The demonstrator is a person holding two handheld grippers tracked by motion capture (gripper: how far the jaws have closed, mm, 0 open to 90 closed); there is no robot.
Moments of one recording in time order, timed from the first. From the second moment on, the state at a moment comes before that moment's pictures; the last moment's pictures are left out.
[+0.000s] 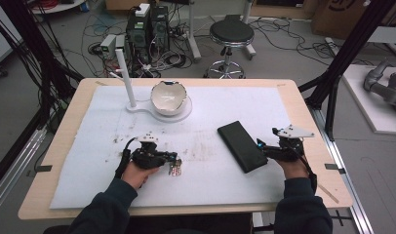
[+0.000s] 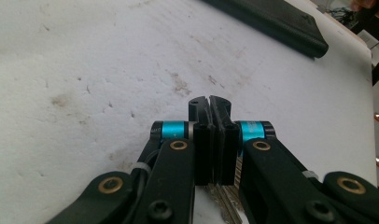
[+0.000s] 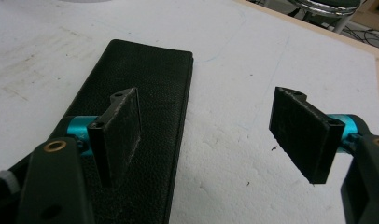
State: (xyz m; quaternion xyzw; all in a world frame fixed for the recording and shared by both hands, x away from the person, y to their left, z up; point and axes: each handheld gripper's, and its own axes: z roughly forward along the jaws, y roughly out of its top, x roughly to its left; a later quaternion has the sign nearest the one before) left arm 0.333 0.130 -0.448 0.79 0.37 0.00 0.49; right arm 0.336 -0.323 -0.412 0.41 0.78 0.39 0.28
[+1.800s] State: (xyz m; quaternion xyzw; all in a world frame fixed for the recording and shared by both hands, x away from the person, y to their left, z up) left arm 0.440 0.284 -0.277 0.63 0.43 0.19 0.62; right arm 0.337 -0.328 -0.411 0.41 0.77 0.41 0.28
